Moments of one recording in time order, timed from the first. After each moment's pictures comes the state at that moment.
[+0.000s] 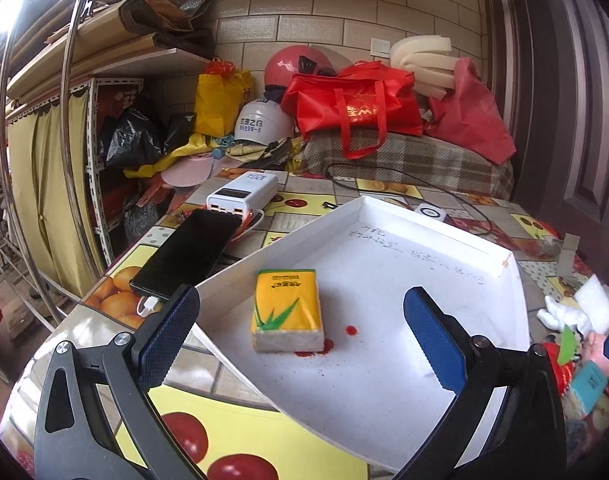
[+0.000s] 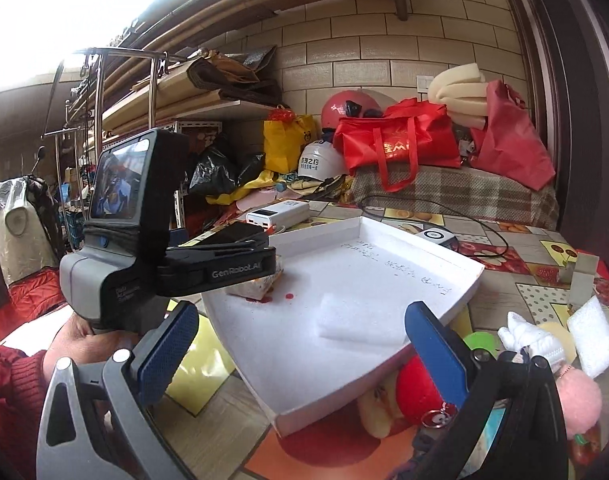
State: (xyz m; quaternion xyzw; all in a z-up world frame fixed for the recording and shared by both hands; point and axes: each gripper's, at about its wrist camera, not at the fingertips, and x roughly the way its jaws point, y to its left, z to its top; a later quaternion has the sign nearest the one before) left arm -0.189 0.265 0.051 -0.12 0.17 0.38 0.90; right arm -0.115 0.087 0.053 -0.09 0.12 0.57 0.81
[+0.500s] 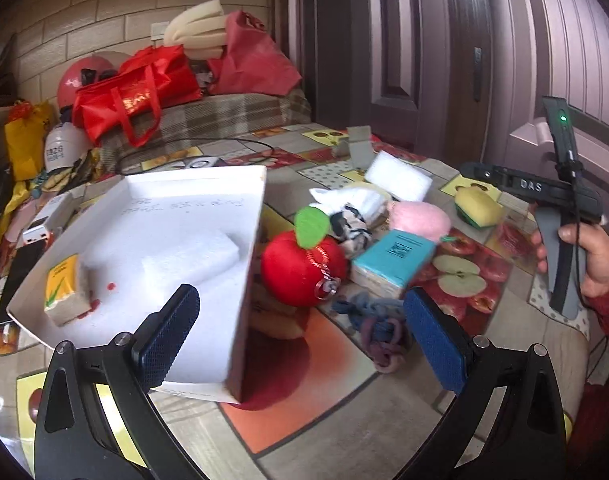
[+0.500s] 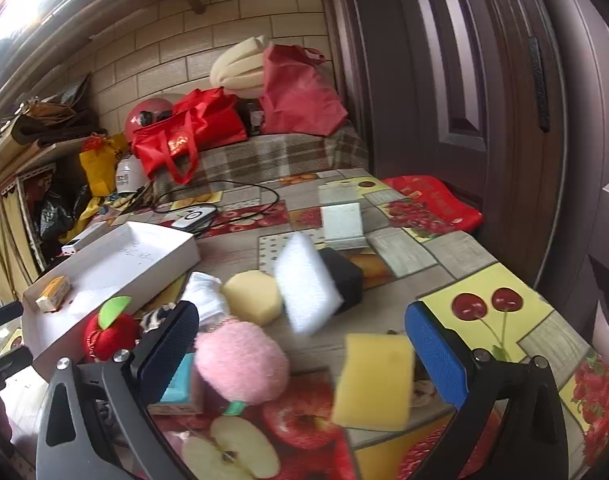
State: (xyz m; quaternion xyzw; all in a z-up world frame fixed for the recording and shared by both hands) left arm -0.144 0.119 0.046 -0.02 0.28 0.06 0.96; right arm 0.047 -0.089 0.049 -0.01 0.21 0.32 0.92
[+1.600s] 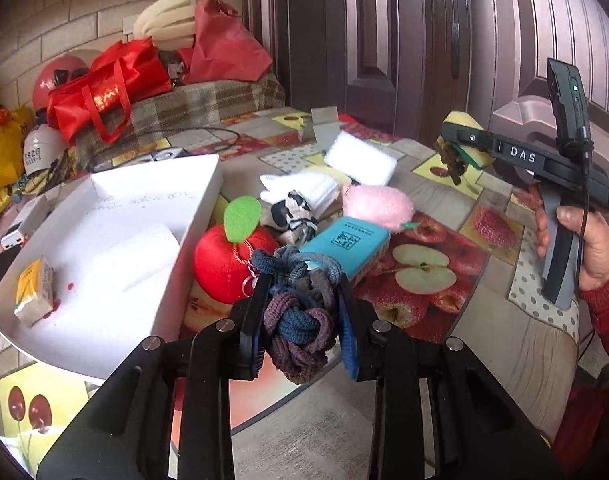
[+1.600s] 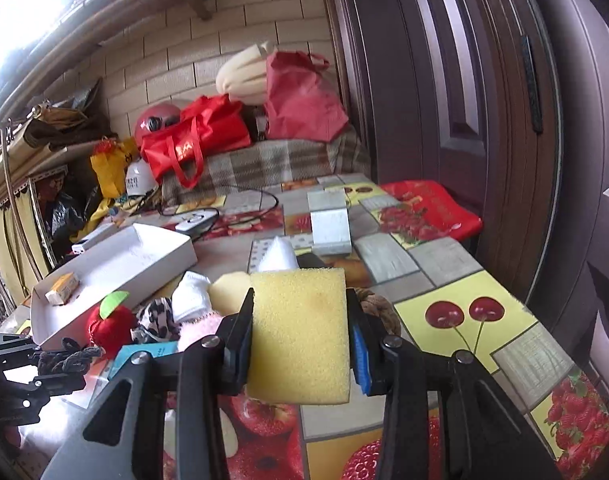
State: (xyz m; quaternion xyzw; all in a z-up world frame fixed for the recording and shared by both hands) left arm -0.138 0.082 0.045 -0.01 0.27 0.06 0.96; right arm 0.040 -0.123 0.058 -0.01 0.18 0.36 0.92
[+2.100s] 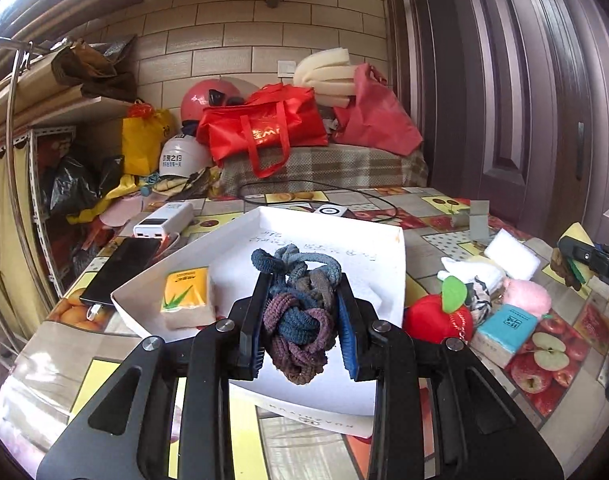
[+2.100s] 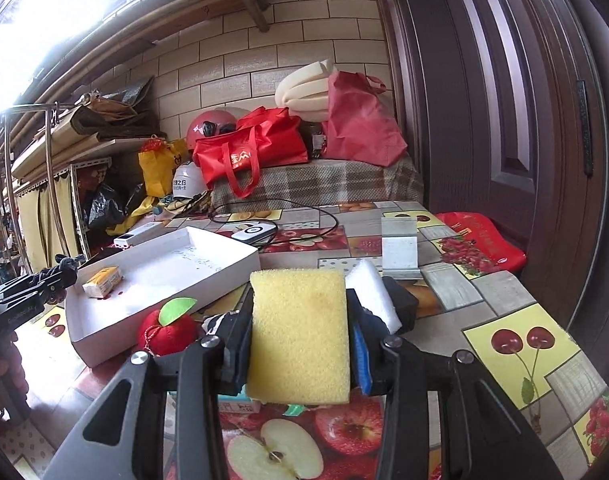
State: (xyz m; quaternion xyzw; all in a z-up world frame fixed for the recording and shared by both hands) left arm -0.185 0.182 0.055 -0.06 0.15 0.29 0.94; right arm 0.011 -0.072 0.061 -0.03 0.15 0.43 0.89
